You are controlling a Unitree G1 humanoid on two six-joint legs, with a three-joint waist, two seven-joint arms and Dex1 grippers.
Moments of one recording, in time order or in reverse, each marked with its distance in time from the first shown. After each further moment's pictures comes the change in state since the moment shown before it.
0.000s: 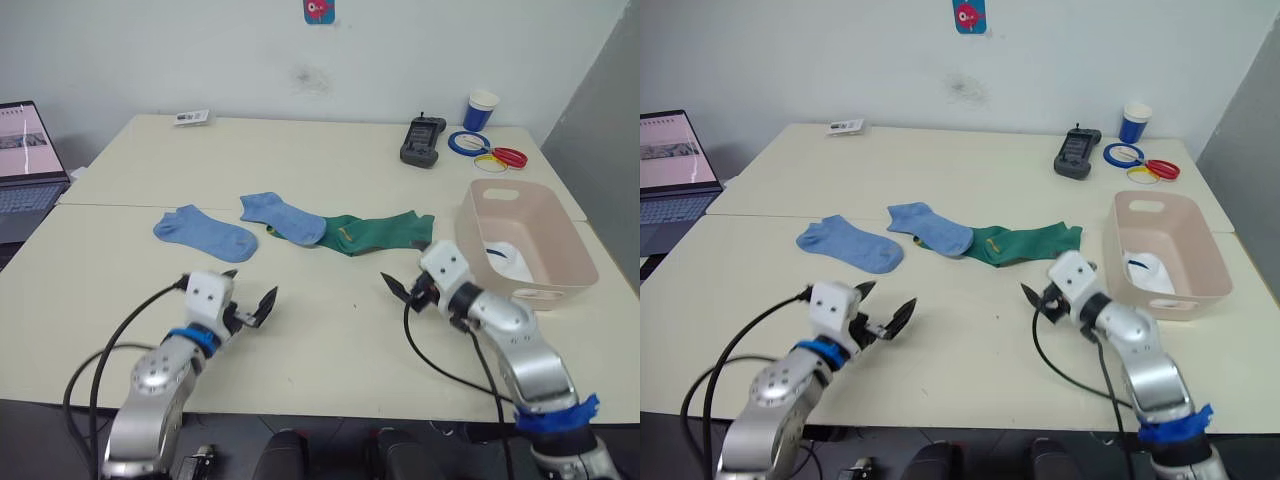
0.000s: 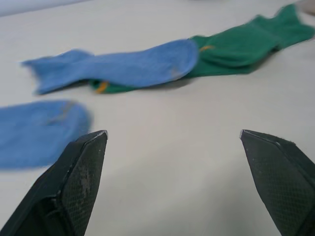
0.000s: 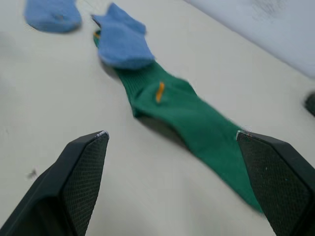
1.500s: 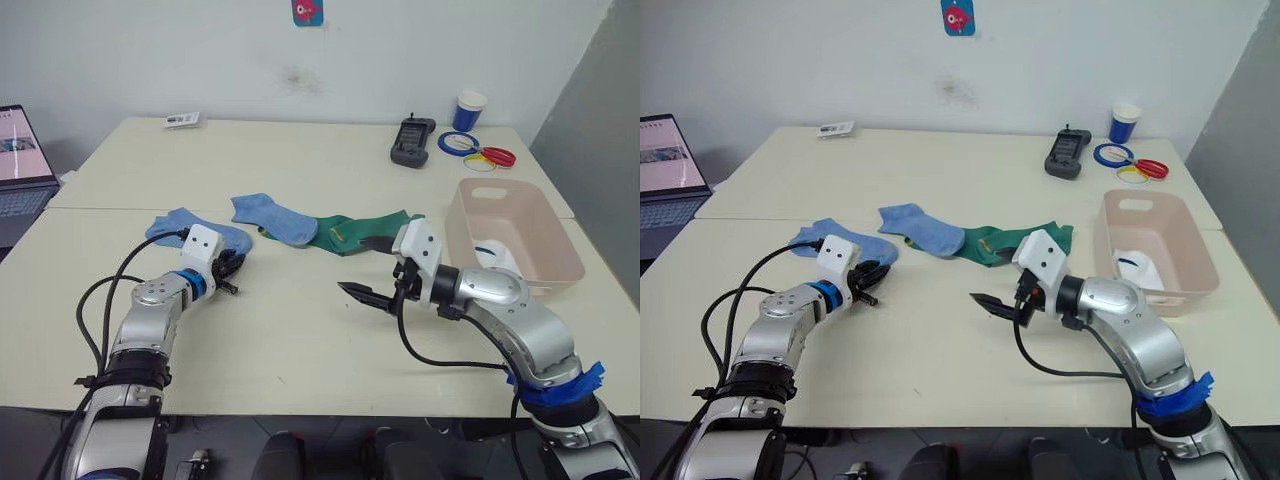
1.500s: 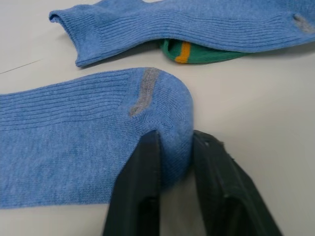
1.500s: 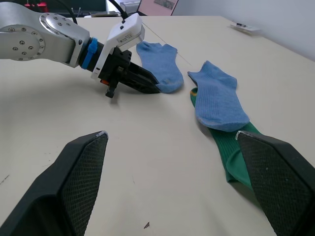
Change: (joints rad) left arm -0.634 0.216 -0.073 0.874 0.063 -0.090 -0.218; right arm -0.257 -0.088 0.084 -0.134 0.352 0.252 0.232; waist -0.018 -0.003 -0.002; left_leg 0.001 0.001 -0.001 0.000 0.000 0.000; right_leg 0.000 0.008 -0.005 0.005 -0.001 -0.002
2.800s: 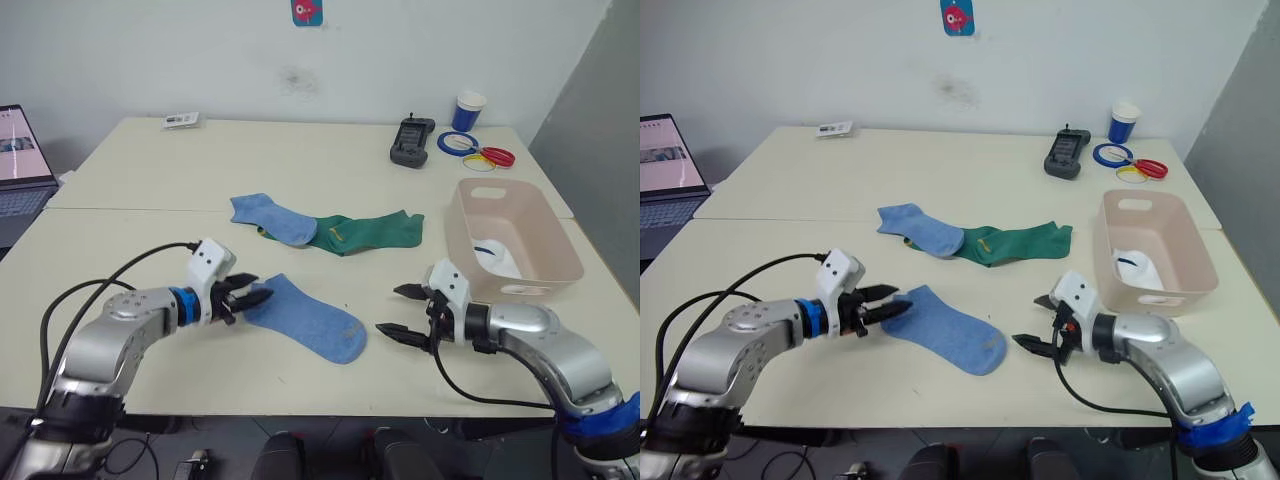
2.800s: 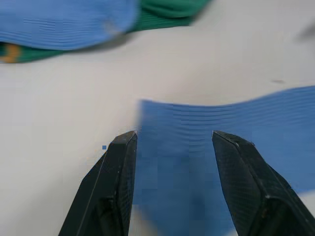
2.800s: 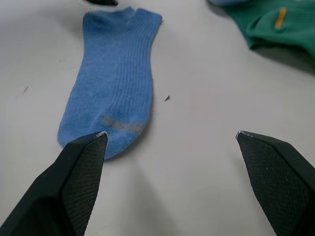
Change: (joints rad) left arm 0.204 0.199 -0.059 -0.544 -0.261 0.387 -0.201; right arm 0.219 -0.150 -0.033 -0.019 0.079 0.150 0.040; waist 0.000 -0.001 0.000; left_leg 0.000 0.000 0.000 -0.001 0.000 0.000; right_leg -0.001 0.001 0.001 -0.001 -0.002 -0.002
